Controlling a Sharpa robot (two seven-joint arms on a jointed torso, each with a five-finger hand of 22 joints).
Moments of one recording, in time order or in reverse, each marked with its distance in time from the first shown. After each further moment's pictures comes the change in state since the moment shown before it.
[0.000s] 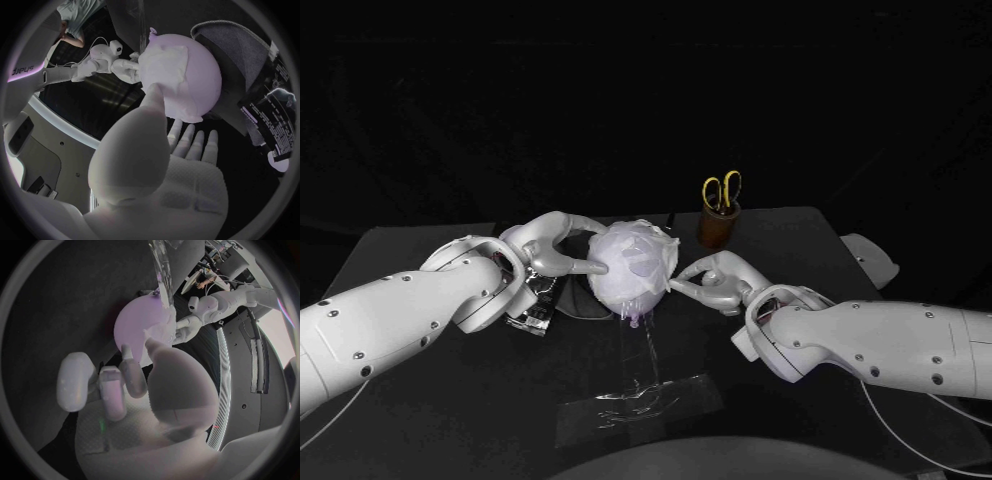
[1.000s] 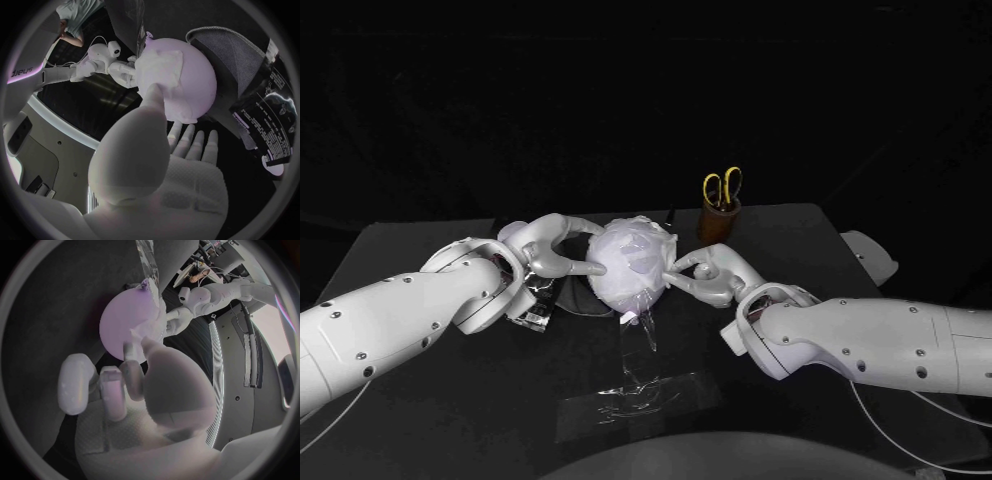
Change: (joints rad) left arm -0.017 0.003 0.000 -0.014 0.000 0.004 -0.005; left_hand 0.000 0.000 0.000 0.000 0.000 0.000 0.000 0.000 -0.001 0.000 0.000 0.000 0.000 0.000 0.000 -0.004 0.000 0.000 0.000 0.000 0.000 0.000; right arm -0.012 0.040 0.001 -0.019 0.070 -0.074 0.118; right_hand 0.128 0.042 -0.006 -0.043 -0.031 0.087 -0.030 0.020 0.003 0.029 -0.022 0.035 0.000 0.000 -0.022 0.000 0.001 0.000 0.009 -0.009 0.035 0.000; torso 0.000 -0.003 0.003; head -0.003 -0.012
